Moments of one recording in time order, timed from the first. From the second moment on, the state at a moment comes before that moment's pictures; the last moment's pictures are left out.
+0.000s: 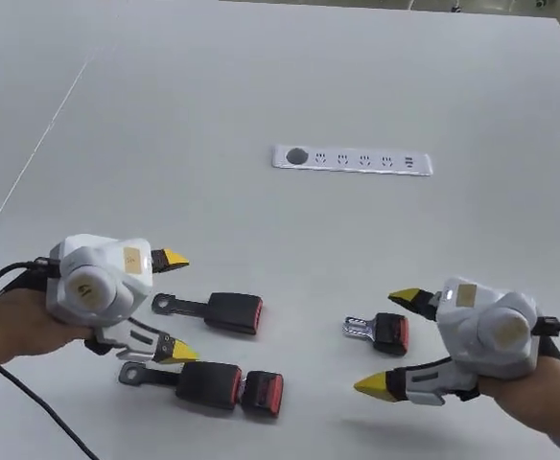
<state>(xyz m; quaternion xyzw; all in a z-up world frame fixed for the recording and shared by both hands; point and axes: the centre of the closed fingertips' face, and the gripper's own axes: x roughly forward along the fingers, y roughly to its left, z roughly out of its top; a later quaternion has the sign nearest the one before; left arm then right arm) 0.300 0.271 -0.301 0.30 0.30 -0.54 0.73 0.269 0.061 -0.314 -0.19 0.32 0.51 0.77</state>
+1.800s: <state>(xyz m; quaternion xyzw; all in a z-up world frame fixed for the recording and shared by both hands) 0.308 0.244 -0.365 0.33 0.37 -0.59 0.64 0.287 0.033 -0.369 -0.32 0.41 0.58 0.63</state>
